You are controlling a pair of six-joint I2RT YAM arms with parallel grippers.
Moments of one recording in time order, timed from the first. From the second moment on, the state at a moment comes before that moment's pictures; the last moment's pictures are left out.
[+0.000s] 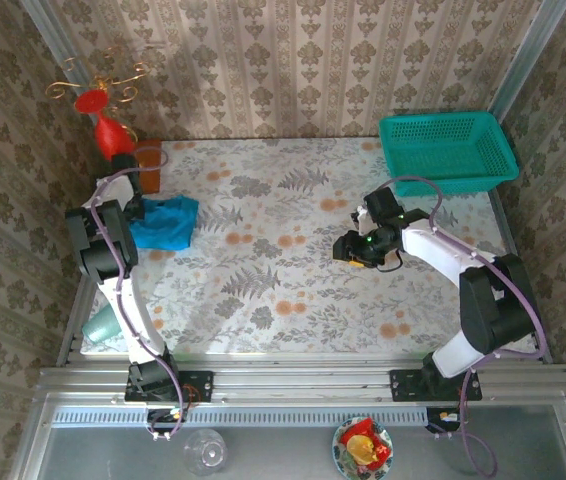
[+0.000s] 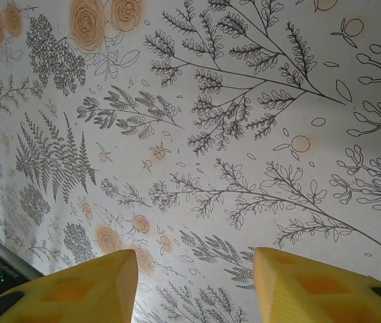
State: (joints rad) left arm 0.20 2.21 1.69 -0.72 -0.47 0.20; right arm 0.31 1.57 1.01 -0.63 -0.45 0.47
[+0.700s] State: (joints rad) left arm 0.22 2.06 1.76 -0.76 -0.51 0.12; right arm 0.30 1.52 1.01 -0.64 -0.43 0.47
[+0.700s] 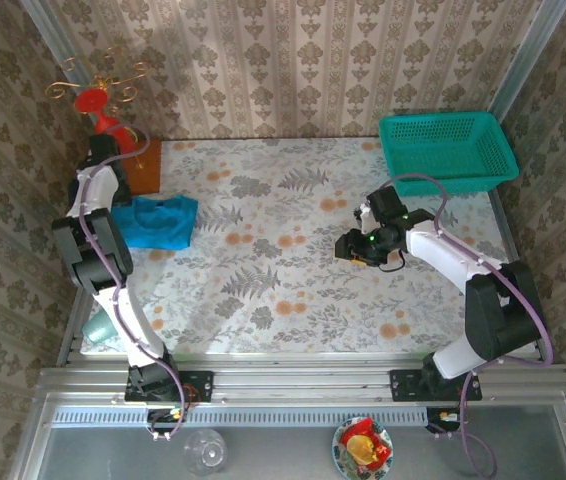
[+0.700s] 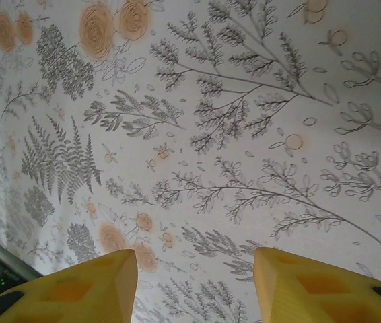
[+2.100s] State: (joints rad) left arm 0.27 2.11 1.72 -0.61 -0.41 0.03; right arm 0.28 1.35 0.96 -0.69 -0.36 0.49
